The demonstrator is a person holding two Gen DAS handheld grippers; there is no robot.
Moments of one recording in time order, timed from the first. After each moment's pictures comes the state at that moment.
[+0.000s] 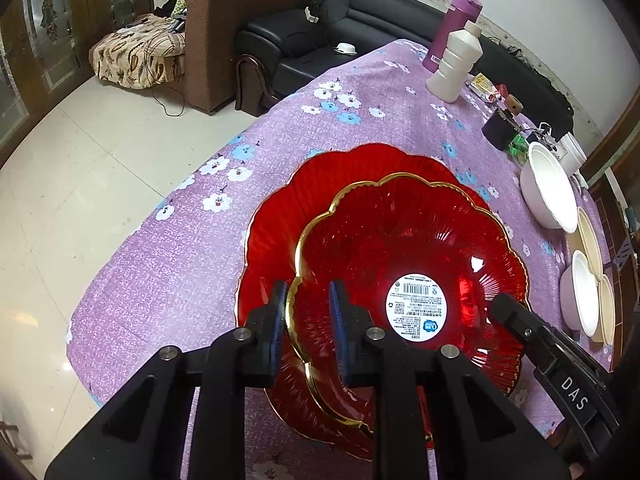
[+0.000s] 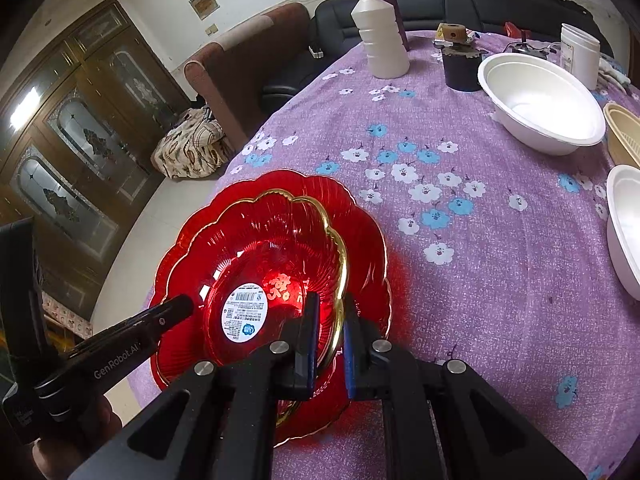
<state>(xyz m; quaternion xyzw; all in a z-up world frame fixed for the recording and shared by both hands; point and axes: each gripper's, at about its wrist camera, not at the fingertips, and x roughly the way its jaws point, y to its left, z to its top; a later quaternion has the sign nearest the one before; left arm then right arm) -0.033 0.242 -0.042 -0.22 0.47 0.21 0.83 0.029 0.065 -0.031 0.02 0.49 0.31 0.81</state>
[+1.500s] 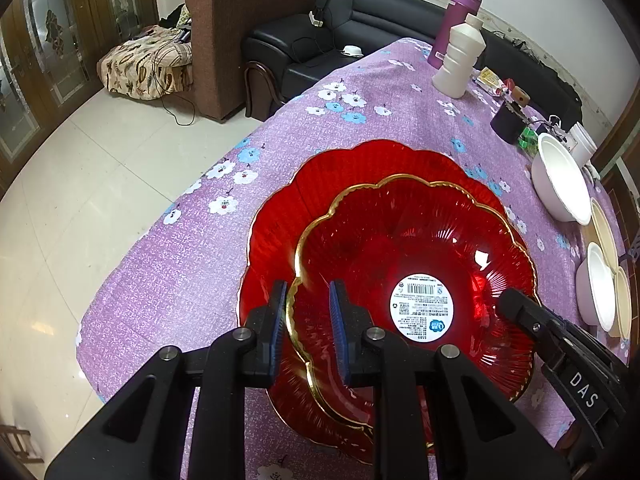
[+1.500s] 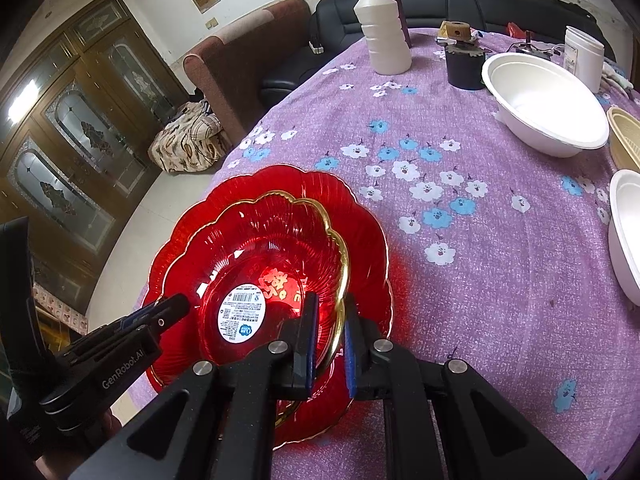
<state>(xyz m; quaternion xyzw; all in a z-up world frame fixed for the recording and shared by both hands) -0.030 0.234 -0.045 -0.19 0.47 0.23 0.83 0.031 0.069 -0.032 0.00 0.50 0.31 0.81</state>
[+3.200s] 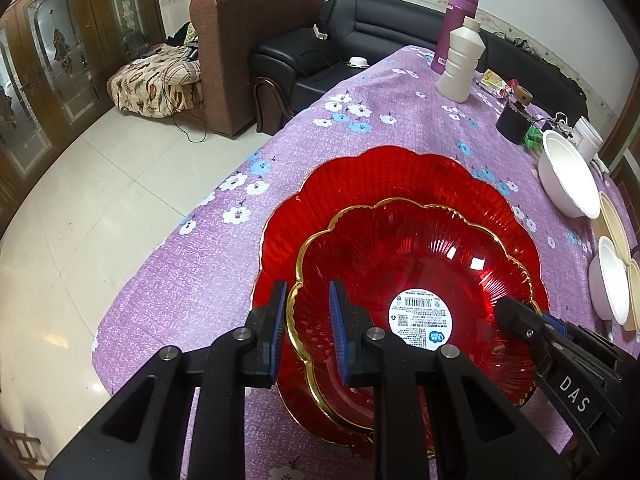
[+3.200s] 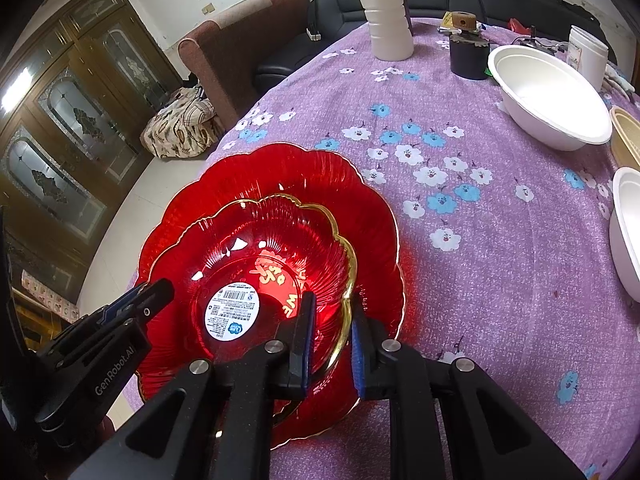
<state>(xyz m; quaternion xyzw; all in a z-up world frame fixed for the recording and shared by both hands) -0.036 0.228 -0.040 -0.16 0.45 0.26 0.84 0.030 0.080 -0.040 -0.02 0.51 0.30 0.81</state>
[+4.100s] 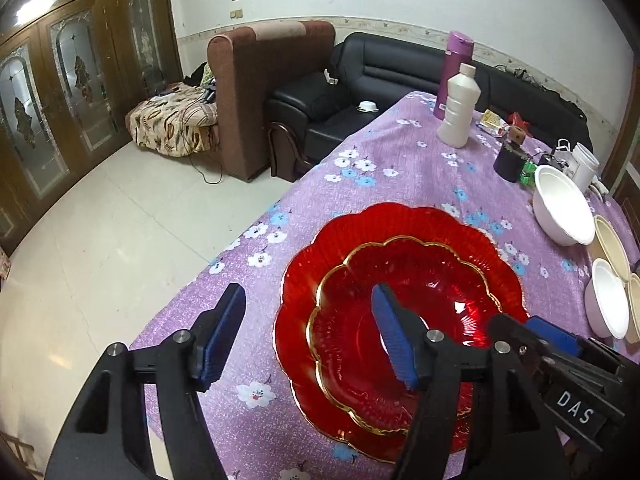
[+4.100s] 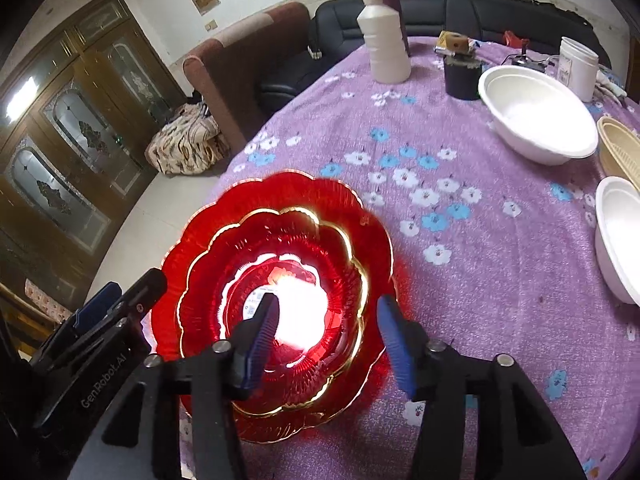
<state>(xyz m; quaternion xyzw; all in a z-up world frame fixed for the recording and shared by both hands) -0.049 0.215 -0.009 -0.12 0.38 0.29 0.87 0.025 0.067 -0.018 0.00 0.48 0.30 0.82</state>
